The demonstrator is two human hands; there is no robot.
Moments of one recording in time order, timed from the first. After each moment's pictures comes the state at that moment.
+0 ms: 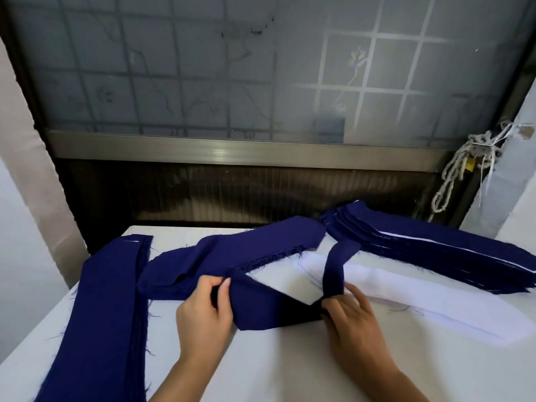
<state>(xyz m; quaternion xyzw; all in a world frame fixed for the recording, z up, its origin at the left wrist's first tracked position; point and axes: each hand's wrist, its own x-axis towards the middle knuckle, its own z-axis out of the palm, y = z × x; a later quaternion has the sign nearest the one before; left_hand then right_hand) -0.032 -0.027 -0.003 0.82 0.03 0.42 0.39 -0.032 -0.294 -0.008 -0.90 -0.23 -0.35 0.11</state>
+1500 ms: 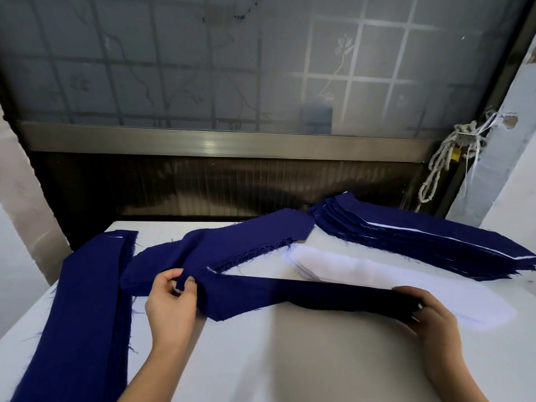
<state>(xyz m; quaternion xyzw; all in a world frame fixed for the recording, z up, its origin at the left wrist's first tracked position) -0.016 -0.009 -0.007 0.72 0.20 0.30 0.60 -0.054 -0.398 -0.001 -0.71 0.14 -0.19 0.67</state>
